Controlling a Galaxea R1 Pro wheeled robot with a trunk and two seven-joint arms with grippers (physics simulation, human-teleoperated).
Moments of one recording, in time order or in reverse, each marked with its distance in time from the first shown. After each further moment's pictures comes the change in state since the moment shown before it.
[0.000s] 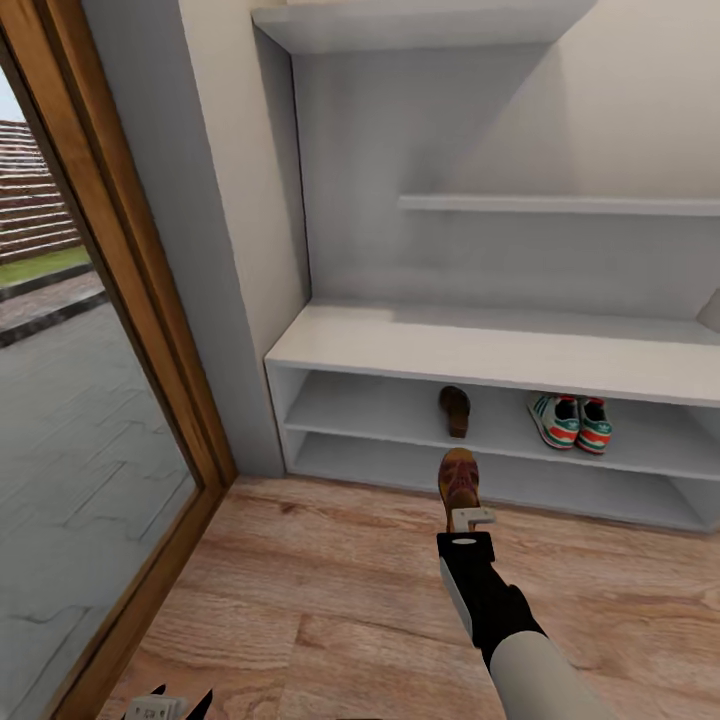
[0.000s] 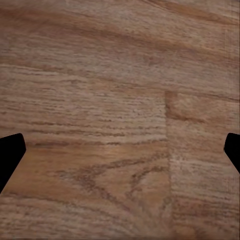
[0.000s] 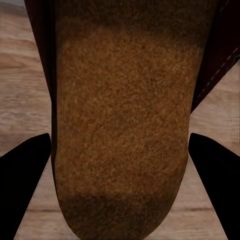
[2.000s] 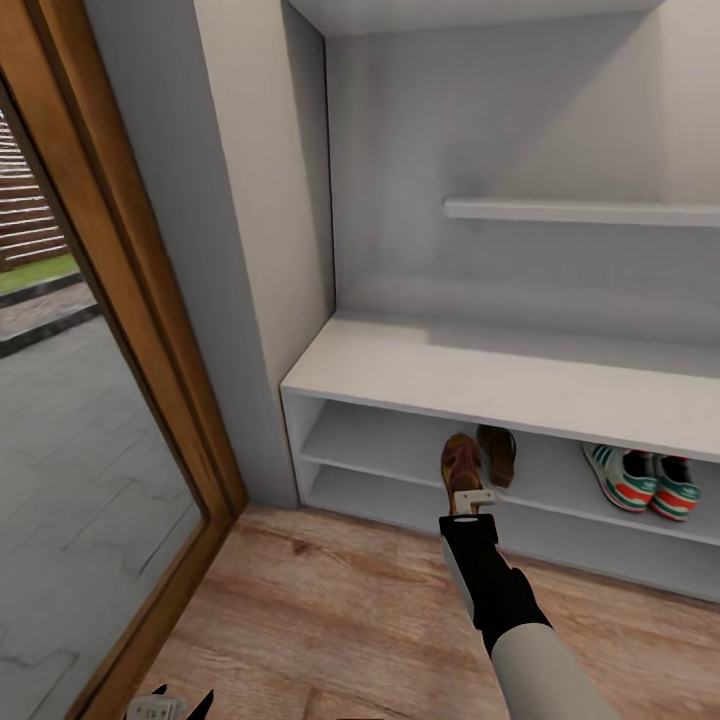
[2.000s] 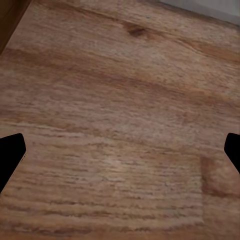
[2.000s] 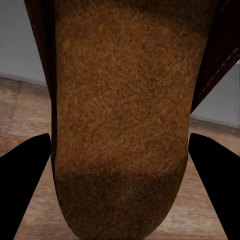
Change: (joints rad) left arm 0.000 -0.003 0.000 0.000 0.001 -0.001 0.000; right arm 0.001 0.000 0.029 -0.153 -0.001 0.156 0.004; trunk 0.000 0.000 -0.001
